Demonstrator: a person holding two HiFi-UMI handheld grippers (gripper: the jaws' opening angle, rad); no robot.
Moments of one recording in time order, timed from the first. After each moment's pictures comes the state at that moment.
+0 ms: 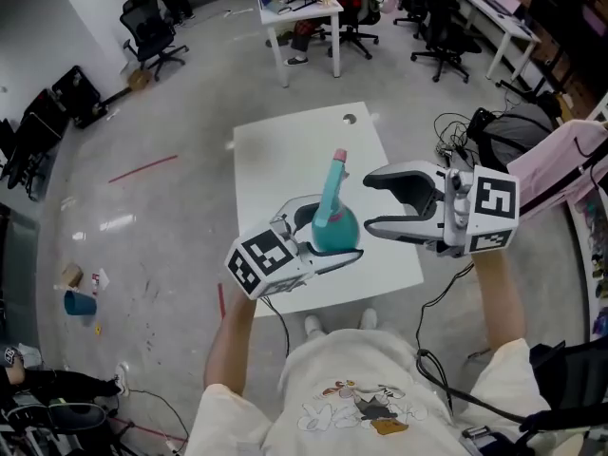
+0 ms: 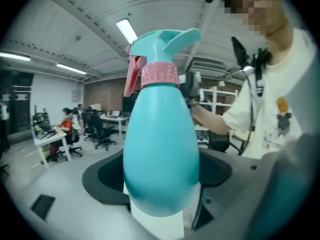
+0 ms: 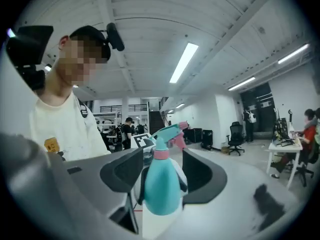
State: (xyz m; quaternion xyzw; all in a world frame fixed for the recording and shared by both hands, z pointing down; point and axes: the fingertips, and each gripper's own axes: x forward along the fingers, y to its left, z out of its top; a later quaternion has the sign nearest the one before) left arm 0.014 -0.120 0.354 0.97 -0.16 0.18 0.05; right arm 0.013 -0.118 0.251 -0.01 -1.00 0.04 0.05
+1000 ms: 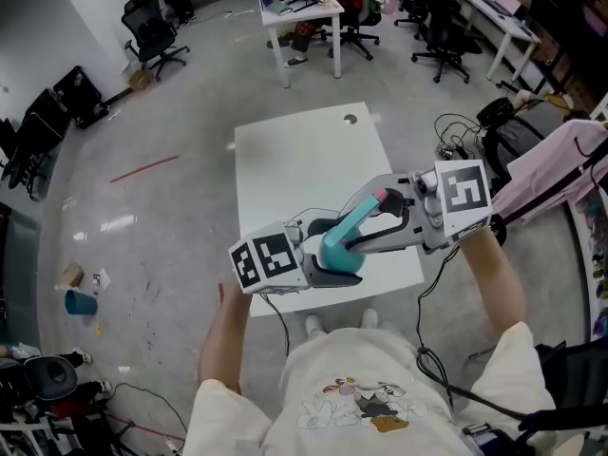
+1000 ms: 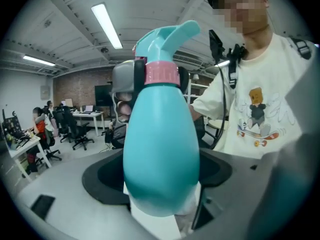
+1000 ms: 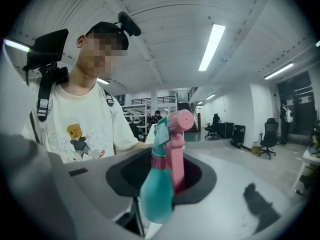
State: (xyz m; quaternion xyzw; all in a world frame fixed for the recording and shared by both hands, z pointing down) left arm 0.032 -0.067 0.372 0.97 -0.02 0.23 0.02; right arm -0.015 -0.065 0.280 -0.20 -0.97 -0.02 0.09
